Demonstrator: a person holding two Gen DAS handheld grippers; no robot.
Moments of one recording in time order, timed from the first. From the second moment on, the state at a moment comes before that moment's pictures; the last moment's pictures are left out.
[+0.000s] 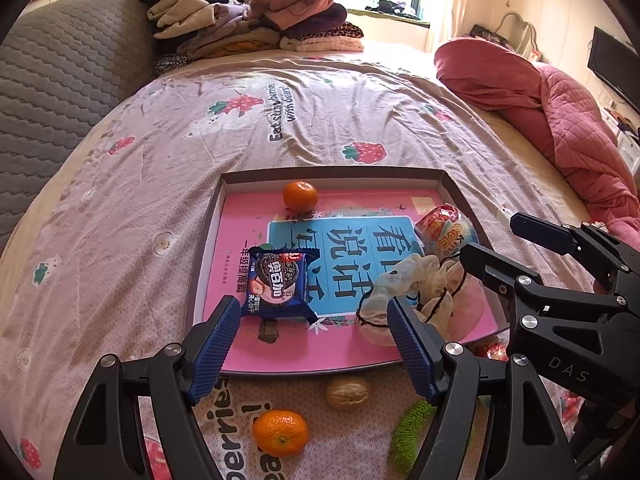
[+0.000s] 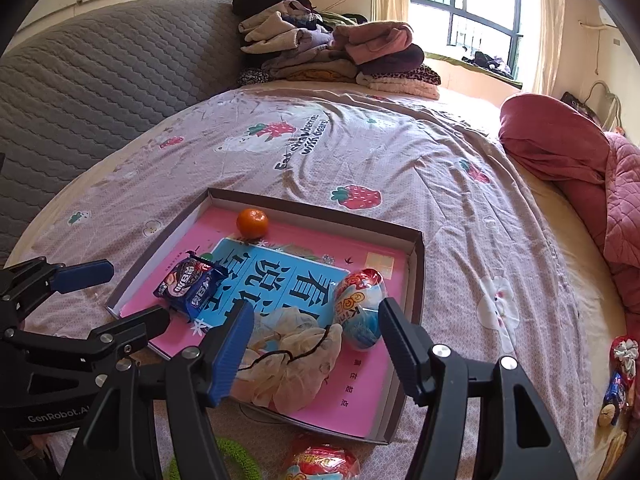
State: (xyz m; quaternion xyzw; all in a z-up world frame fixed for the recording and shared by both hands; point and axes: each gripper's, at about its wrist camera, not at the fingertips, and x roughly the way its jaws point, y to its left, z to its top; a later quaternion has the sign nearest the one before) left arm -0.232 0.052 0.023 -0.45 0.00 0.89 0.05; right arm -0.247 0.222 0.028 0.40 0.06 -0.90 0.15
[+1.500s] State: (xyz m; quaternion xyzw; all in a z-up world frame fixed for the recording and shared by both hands) left arm -0.189 0.029 0.071 -0.41 0.00 0.91 0.03; right arm -0.188 0.214 0.095 0.32 0.03 -0.93 0.18
